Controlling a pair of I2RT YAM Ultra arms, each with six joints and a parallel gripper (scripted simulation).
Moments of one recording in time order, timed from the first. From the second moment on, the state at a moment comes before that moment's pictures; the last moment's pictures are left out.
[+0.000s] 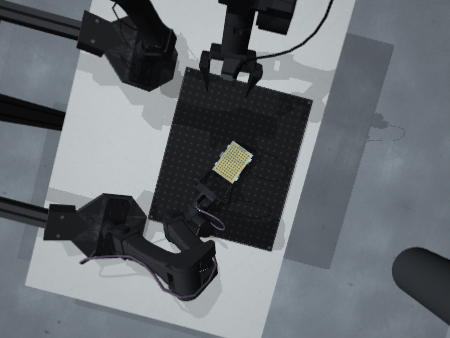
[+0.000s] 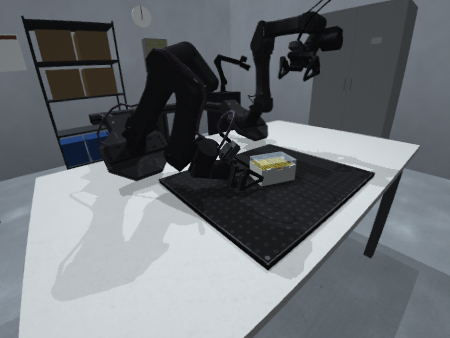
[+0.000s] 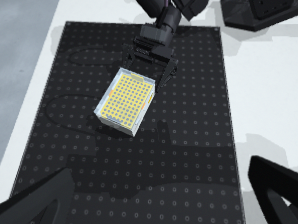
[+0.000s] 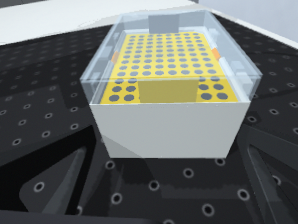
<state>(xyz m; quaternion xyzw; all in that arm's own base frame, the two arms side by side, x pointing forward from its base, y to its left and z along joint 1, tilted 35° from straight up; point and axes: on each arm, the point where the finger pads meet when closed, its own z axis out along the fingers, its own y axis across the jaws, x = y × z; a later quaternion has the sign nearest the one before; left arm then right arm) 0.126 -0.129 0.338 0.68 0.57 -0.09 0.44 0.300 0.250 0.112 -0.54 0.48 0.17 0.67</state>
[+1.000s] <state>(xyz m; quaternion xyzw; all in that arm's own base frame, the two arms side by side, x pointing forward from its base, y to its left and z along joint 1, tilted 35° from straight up) 0.126 -0.129 0.338 0.68 0.57 -0.09 0.44 0.306 0.260 0.110 -0.54 0.48 0.17 0.67</state>
